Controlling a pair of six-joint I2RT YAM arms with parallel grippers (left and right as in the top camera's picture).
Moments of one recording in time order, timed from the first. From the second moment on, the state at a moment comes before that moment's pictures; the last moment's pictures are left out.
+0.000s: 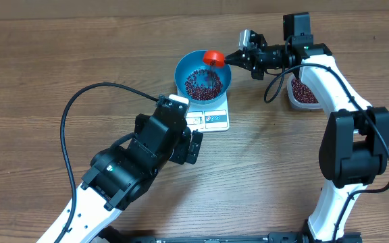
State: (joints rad) left arm -0.69 1.12 1.14 -0.87 -0.22 -0.31; right arm 0.10 2.08 1.63 -0.45 -1.06 -1.07
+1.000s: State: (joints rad) left arm -0.69 1.13 1.14 -0.87 -0.22 -0.31; right arm -0.04 2.07 1.63 -0.26 -1.52 -0.31
